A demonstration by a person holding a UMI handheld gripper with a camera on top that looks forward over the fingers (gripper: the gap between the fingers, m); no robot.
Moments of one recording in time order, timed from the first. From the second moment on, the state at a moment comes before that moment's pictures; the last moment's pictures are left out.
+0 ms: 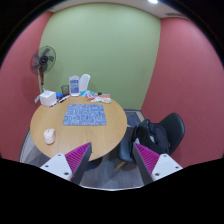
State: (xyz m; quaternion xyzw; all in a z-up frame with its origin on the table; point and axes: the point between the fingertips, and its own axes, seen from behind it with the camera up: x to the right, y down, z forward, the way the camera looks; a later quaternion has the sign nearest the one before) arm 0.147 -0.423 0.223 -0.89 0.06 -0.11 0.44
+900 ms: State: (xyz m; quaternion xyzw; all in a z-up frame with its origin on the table) arm -0.145 -0.289 0.035 -0.91 -0.01 0.00 0.42
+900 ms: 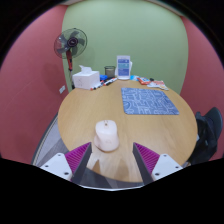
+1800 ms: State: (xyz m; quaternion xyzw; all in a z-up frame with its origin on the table) arm -0.187 -0.141 0.156 -0.85 -0.05 0.07 0.52
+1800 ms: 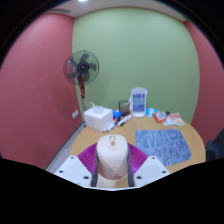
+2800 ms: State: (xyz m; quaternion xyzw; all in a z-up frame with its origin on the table) arm 0.050 -0.012 0.055 -0.90 0.00 -0.02 0.44
